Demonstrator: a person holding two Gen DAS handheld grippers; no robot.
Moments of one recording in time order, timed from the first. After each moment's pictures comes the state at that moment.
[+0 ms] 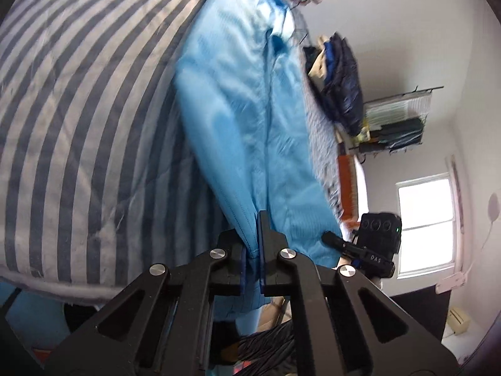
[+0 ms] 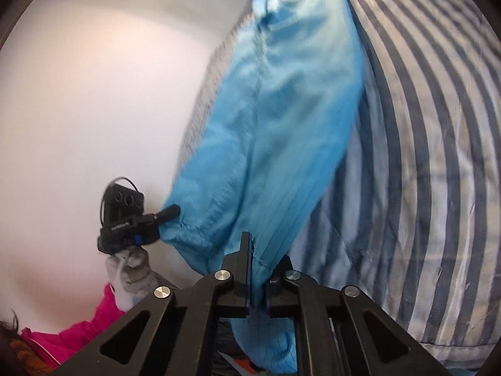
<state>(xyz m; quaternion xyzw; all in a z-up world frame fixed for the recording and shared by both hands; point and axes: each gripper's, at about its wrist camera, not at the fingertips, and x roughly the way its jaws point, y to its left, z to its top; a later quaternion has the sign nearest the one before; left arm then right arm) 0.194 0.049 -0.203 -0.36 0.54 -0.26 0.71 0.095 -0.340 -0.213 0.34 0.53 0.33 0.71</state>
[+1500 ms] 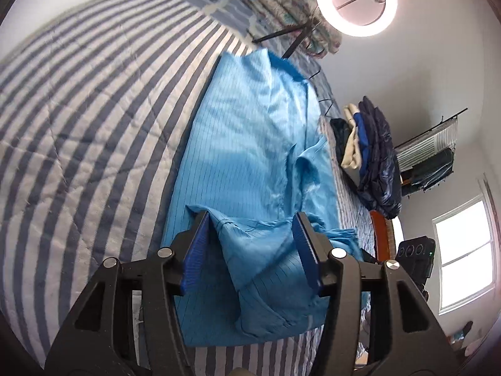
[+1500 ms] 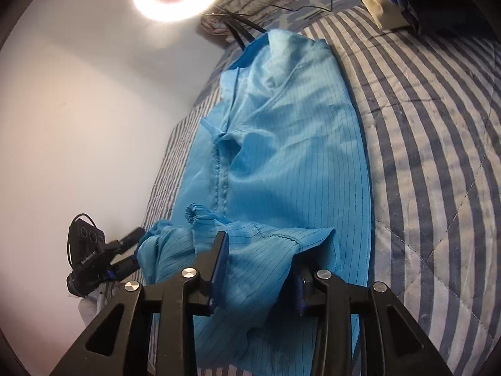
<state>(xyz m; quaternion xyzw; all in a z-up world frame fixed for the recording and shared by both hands) 0.378 0.042 -0.195 -0.32 0.46 -0.17 0.81 0.298 -0.332 -0.208 0.30 0.49 0.25 0.78</state>
